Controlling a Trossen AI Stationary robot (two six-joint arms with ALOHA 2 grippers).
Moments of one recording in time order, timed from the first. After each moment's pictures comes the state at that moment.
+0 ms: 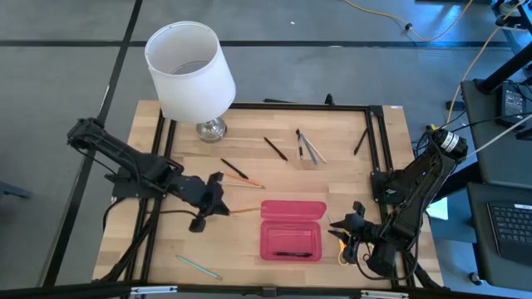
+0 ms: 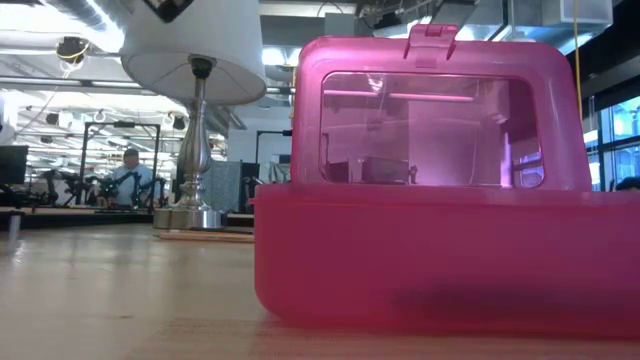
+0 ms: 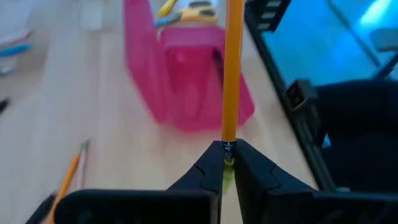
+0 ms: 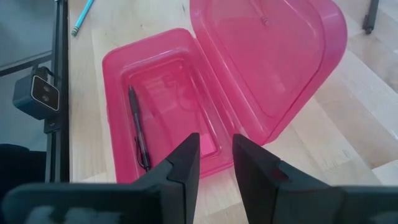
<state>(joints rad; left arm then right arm) -0.45 1.17 0.96 -0.45 -0.08 -0.28 1.02 1.41 0.90 -0.67 0.82 1.27</state>
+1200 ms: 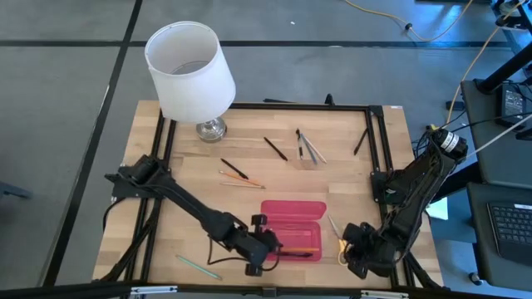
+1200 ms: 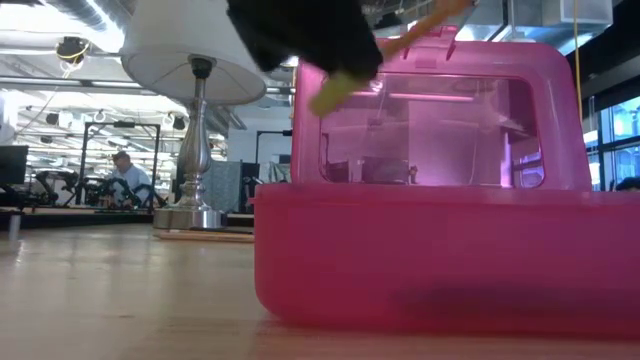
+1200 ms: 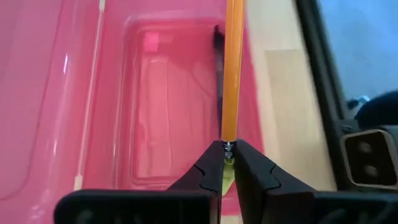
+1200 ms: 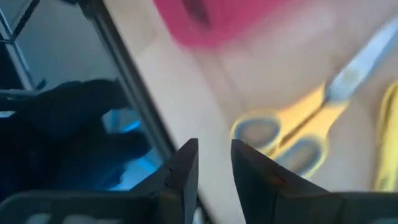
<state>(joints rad) -0.54 2.00 1.50 -0.42 -0.27 -0.45 1.01 1.41 0.90 -0.57 0.16 1.59</state>
